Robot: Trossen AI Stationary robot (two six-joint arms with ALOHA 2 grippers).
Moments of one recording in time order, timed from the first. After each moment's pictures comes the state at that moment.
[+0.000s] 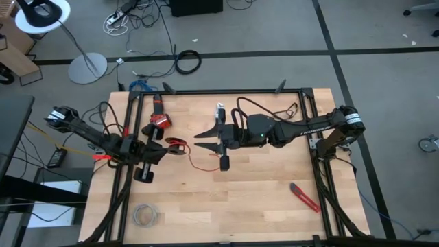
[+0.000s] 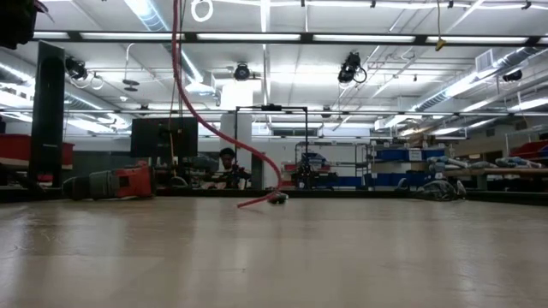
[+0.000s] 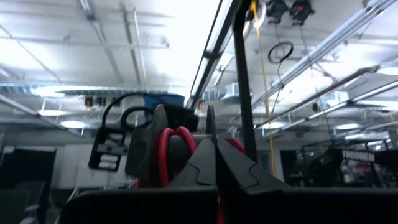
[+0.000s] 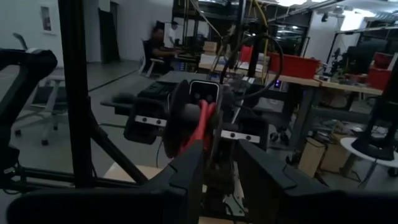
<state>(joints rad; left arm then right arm) -0.43 0.93 0.30 1.37 -0.21 0.20 0.17 1.65 1.50 0.22 0.13 -0.13</state>
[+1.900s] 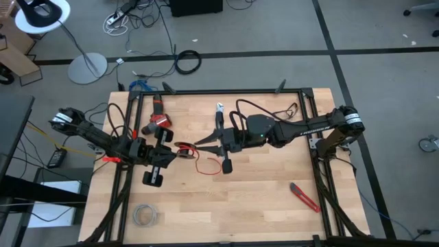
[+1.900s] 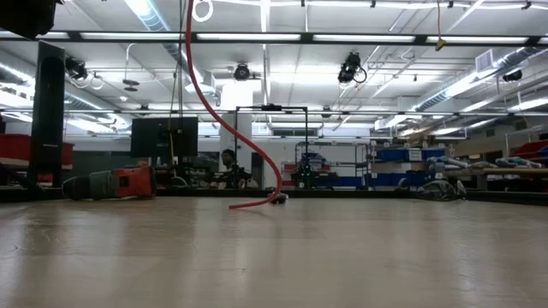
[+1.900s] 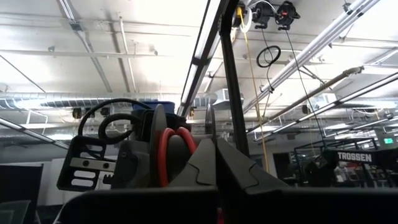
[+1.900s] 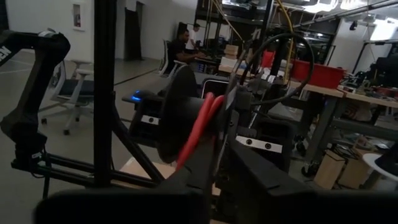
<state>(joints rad) -0.39 1.14 0.42 1.47 -0.13 0.21 0.17 1.65 1.50 0.22 0.03 -0.18</state>
